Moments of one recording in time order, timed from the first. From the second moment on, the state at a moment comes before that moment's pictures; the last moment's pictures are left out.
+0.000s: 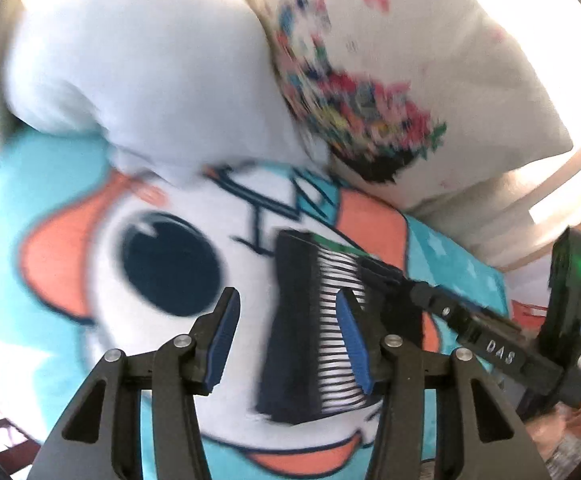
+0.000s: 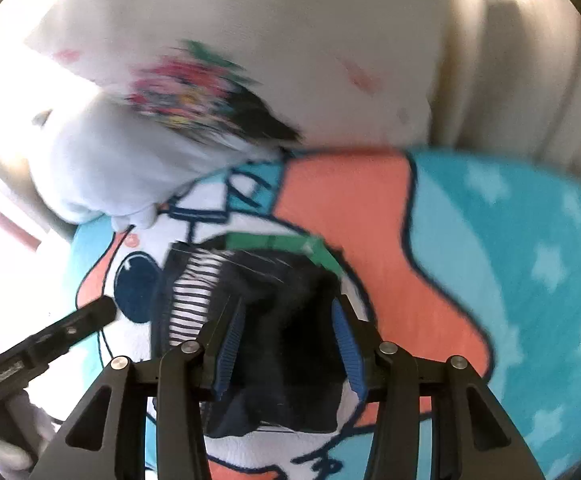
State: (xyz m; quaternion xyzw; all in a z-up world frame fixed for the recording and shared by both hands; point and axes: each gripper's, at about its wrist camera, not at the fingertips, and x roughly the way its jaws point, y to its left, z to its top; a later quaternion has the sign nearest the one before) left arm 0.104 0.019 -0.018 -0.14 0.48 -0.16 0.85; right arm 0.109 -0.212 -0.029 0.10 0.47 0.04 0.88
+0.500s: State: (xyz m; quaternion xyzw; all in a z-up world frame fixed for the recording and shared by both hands) left arm 0.041 0.140 0.020 -0.18 0.41 -0.01 0.89; right arm 0.151 -0.133 -0.057 0.05 0.51 0.08 0.85
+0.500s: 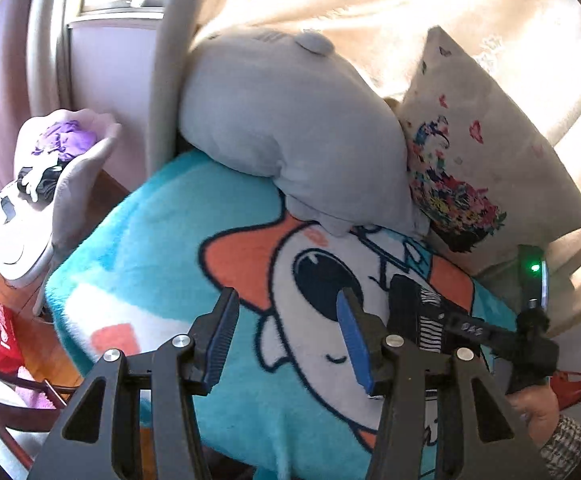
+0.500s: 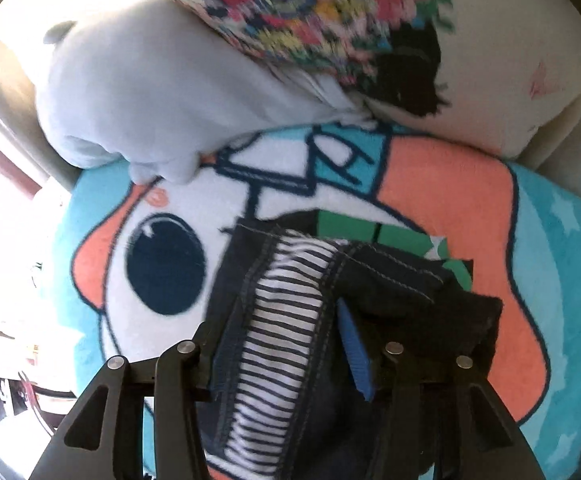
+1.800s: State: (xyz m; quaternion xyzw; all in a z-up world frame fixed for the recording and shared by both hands) left arm 0.030 0.110 0.011 -0.17 0.44 -0.03 0.88; right arm 0.108 -0.156 -0.055 0.07 0.51 0.04 0.86
